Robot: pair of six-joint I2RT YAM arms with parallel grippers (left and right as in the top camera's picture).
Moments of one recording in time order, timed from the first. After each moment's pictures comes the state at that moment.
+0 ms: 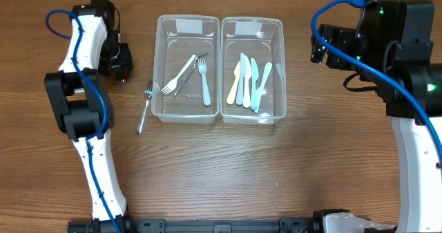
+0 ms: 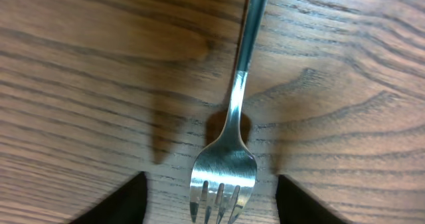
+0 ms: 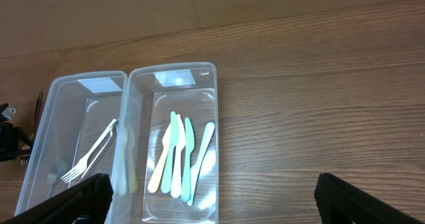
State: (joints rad) left arm 0.11 2.47 2.14 -1.28 -0.06 -0.18; right arm 0.10 1.42 1.83 -1.18 -0.03 0.20
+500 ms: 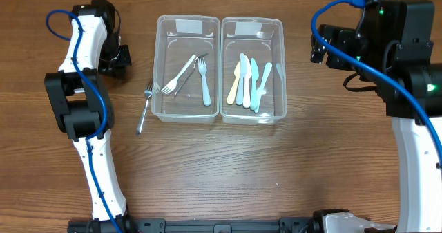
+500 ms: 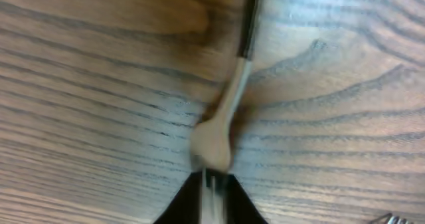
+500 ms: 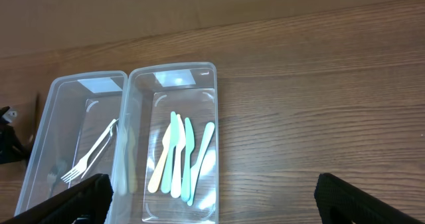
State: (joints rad) left arm 0.11 2.47 2.14 -1.32 -0.05 -0.17; right arm 0.10 1.42 1.83 -1.18 -0.03 0.20
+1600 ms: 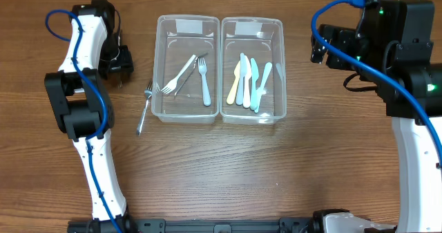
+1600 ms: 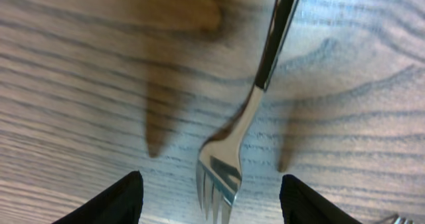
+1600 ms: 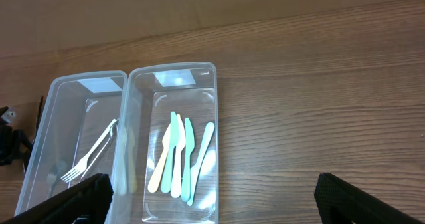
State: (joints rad) left arm 0.11 2.47 2.14 -1.32 -0.07 -0.18; right arm 0.10 1.42 1.83 -1.18 -0.03 0.20
